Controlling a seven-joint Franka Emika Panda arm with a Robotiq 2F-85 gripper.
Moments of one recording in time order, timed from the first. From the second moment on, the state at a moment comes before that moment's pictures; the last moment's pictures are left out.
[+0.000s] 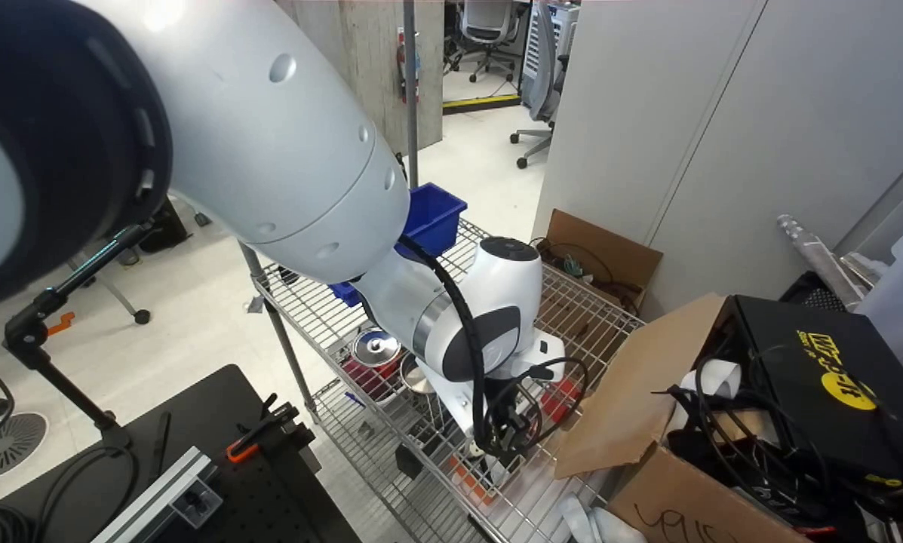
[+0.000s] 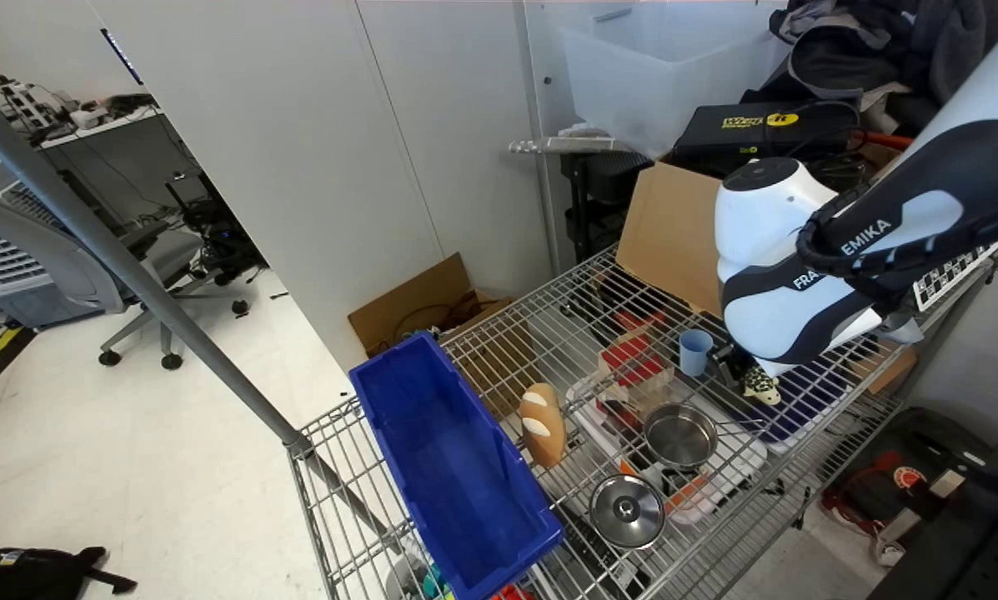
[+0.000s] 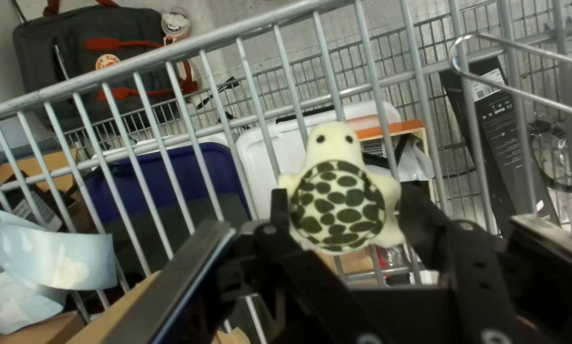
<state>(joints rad) 0.06 0.73 -0.16 -1.94 -0.10 2.57 0.23</state>
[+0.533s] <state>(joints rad) 0.09 0.75 -0.17 -1.89 -0.10 2.53 0.26</state>
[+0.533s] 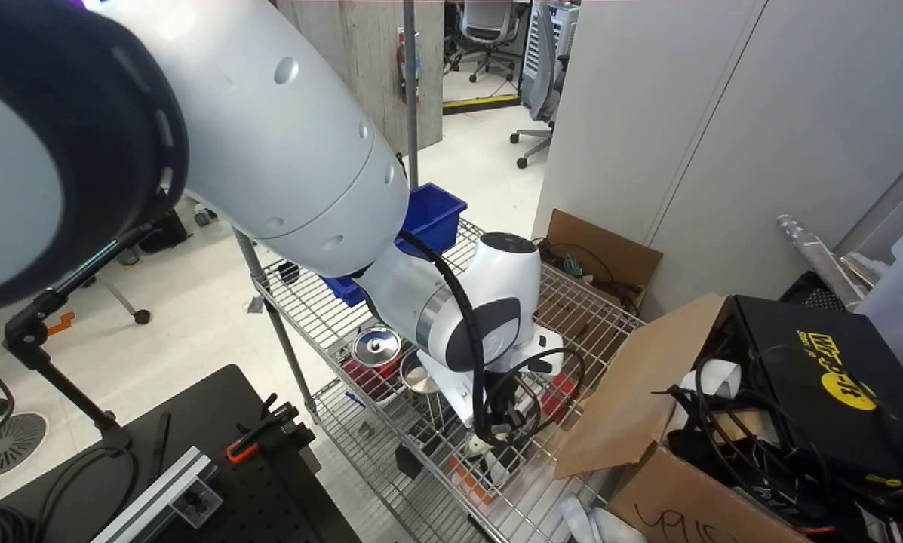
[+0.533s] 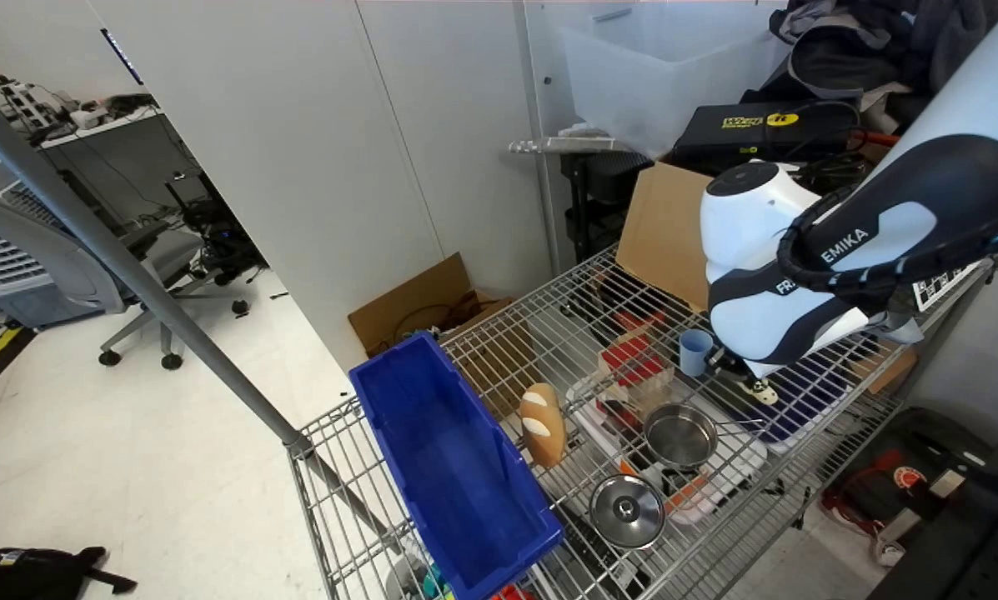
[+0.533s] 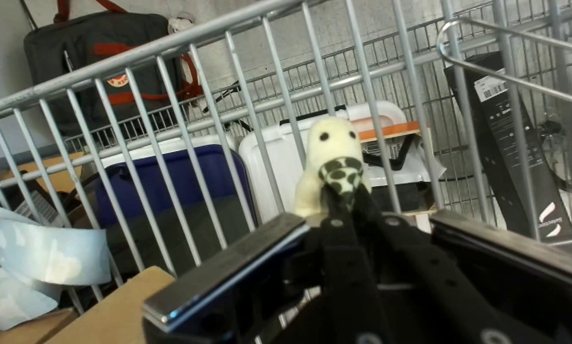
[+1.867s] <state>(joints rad) 0.10 0.45 0.04 -2.12 -0.01 2.52 0.12</state>
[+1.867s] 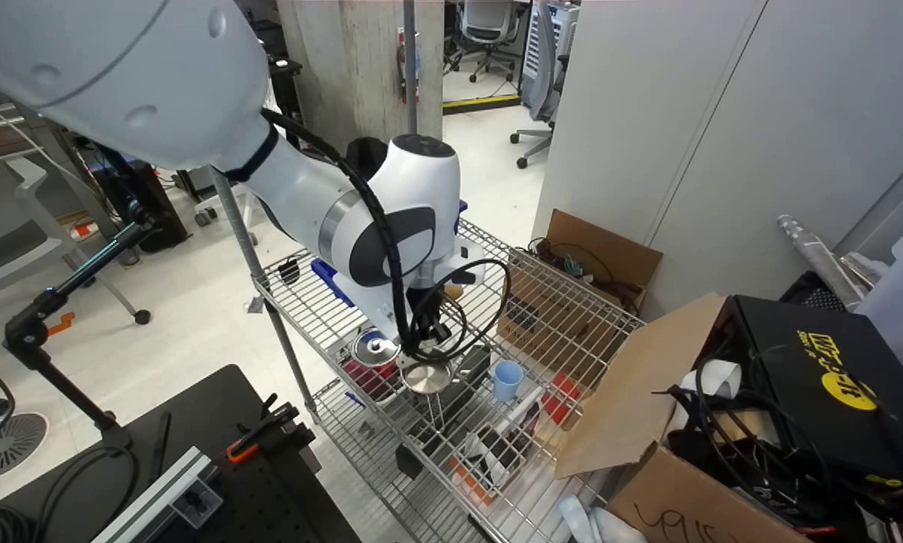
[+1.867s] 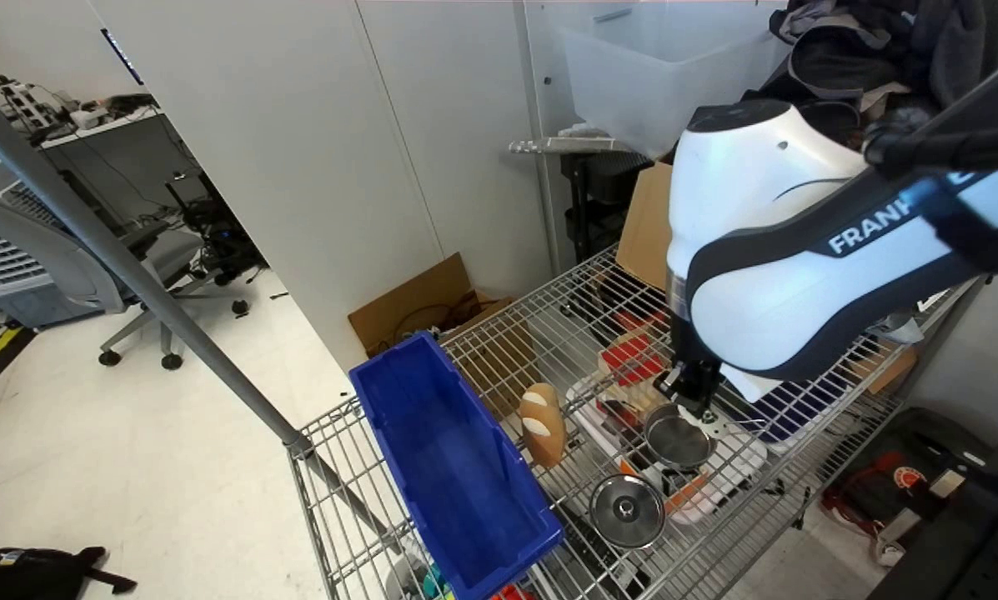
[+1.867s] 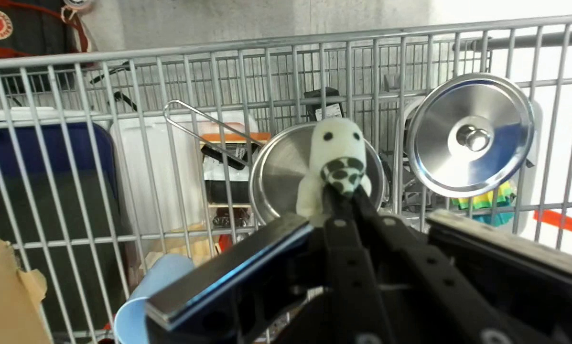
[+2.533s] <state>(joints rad) 0.14 0.67 0.02 -1.96 -0.01 2.60 0.21</state>
